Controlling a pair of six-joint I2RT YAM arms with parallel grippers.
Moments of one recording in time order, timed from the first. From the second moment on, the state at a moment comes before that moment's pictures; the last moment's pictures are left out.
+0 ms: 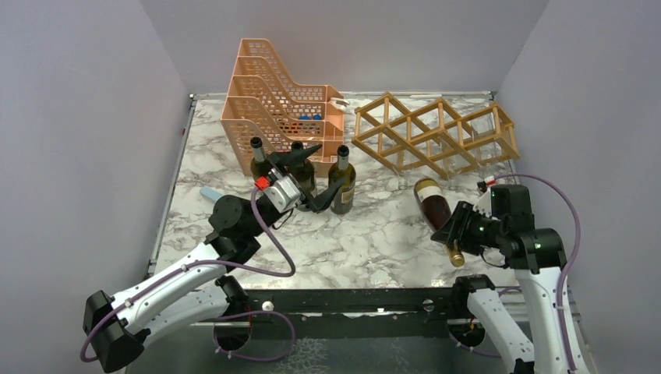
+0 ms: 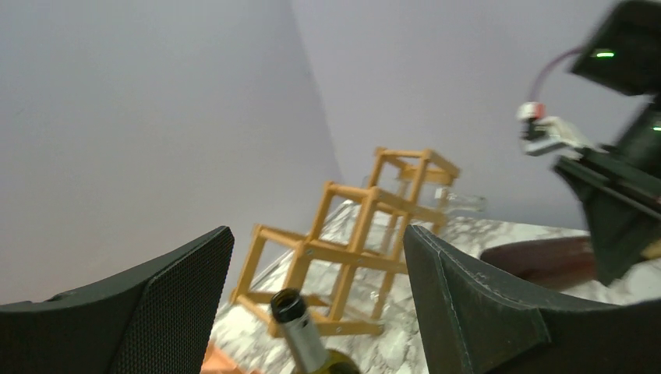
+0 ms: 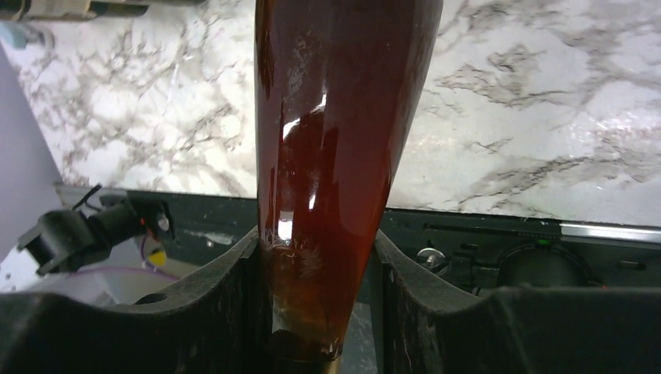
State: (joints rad) left arm -0.86 0.81 0.63 0.64 0.10 0.23; right arm 0.09 0.62 0.93 -1.26 -0.30 0.48
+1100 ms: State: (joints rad) left arm -1.33 1.57 0.99 0.25 0.25 0.74; right arm 0.15 0.66 0.92 -1.38 -0.57 0.31
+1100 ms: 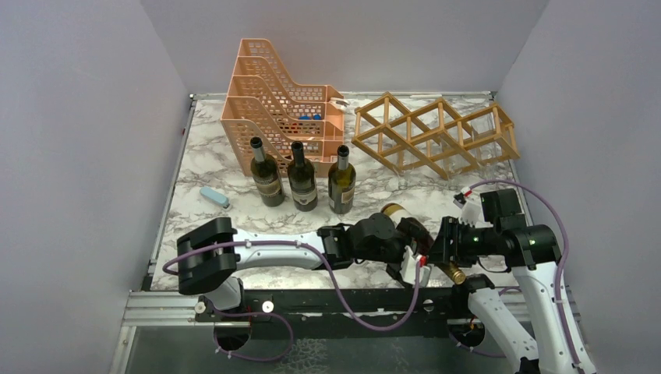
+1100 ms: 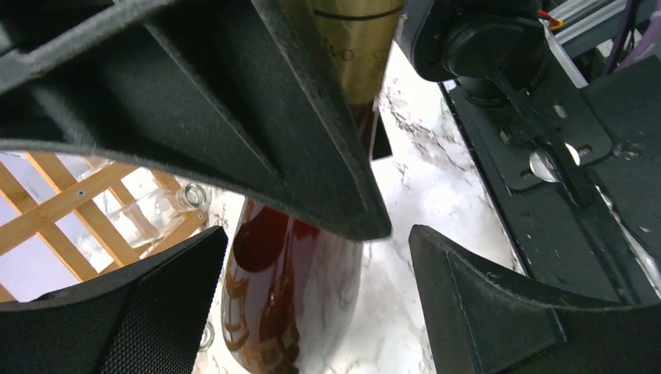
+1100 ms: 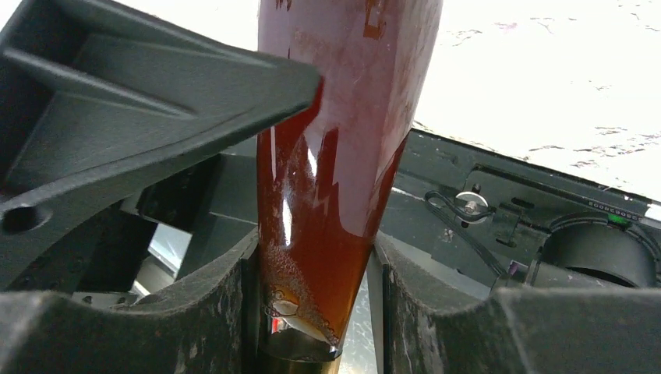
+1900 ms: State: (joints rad) left arm -1.34 1.71 1.02 0.45 0.23 0.71; right arm 0.15 0.64 0.91 -1.40 -0.59 0.31
